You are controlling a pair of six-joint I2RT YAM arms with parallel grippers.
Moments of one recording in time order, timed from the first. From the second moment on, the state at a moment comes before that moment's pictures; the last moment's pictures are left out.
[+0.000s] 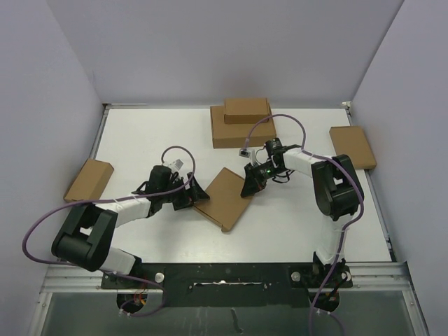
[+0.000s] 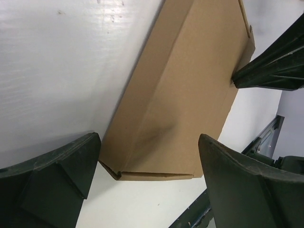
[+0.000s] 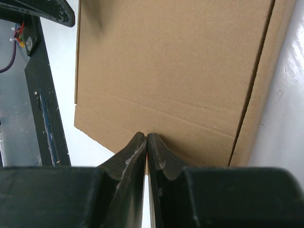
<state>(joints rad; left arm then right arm) -0.39 1.44 0.52 0.17 0.44 -0.76 0.34 1.95 1.21 -0.59 -0.98 -0.41</state>
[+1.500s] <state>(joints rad) -0.51 1.48 0.50 0.47 0.52 -0.84 0.24 1.95 1.22 -0.72 -1.08 -0.53</state>
